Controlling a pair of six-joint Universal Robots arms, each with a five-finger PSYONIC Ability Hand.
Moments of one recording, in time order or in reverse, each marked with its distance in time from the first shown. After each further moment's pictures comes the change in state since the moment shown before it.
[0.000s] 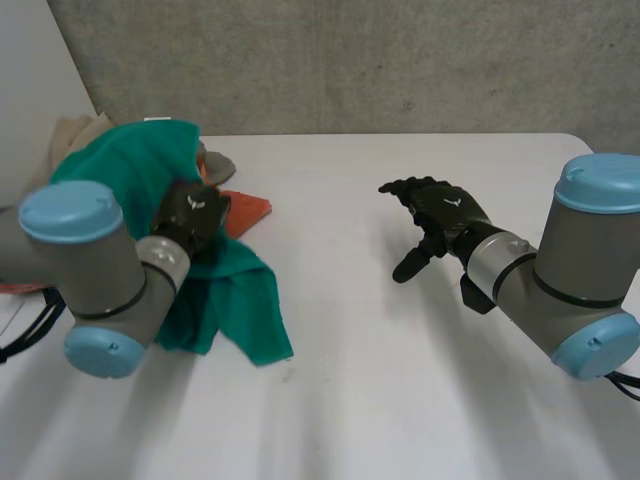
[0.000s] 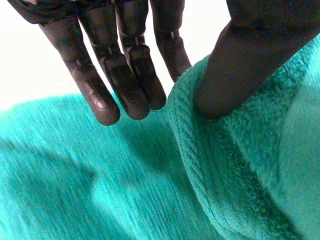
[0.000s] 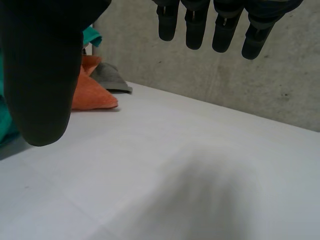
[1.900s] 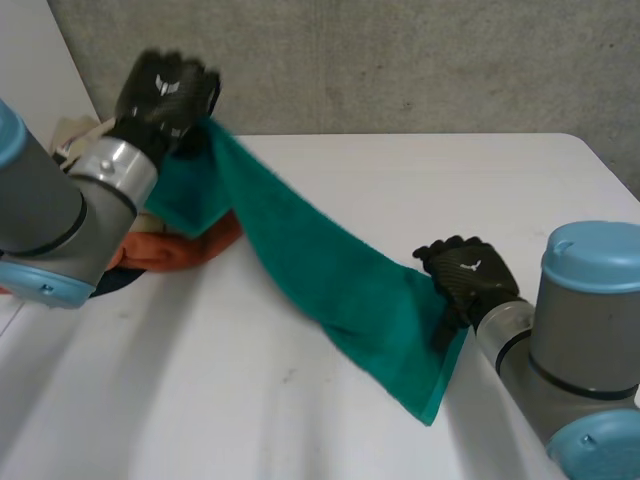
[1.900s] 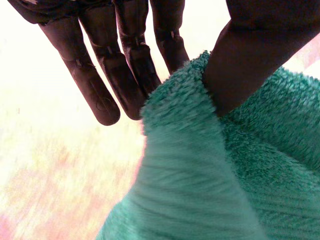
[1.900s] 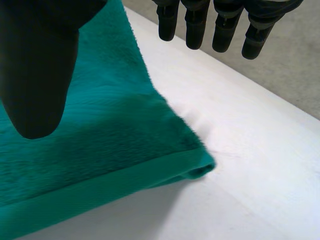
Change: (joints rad) left arm 0.030 0.210 0.111 0.053 0.201 -0.226; right arm 0.087 -0.146 0.279 0.011 0.311 -0.280; left_hand -0.008 -0.001 -0.001 0.000 -0.001; right_hand 0.000 -0.001 0.000 0.000 0.000
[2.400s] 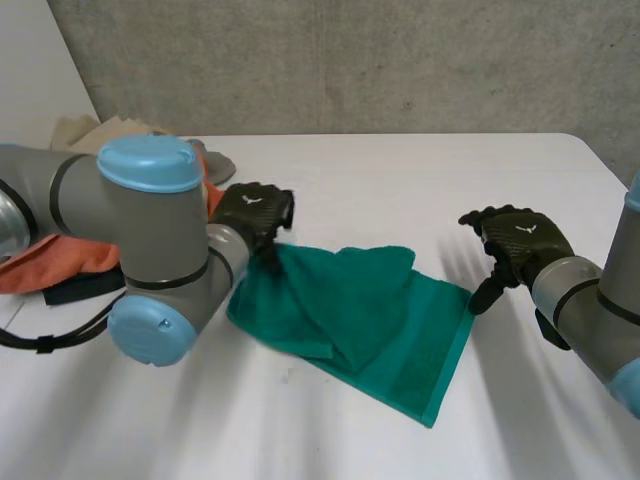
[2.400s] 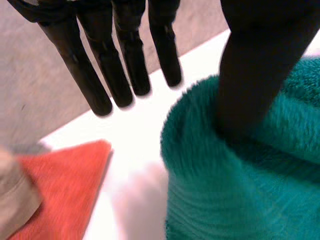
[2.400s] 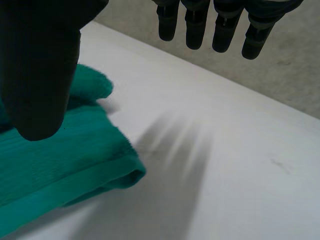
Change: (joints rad) left arm -0.214 -0.322 0.223 -0.449 -0.285 -0.186; right arm -0.184 -0.038 -0.076 0.116 -0.118 0.063; left_hand -0.538 -0.541 -0.516 -0.531 -0.473; right_hand 0.000 0.000 0.000 0.000 0.000
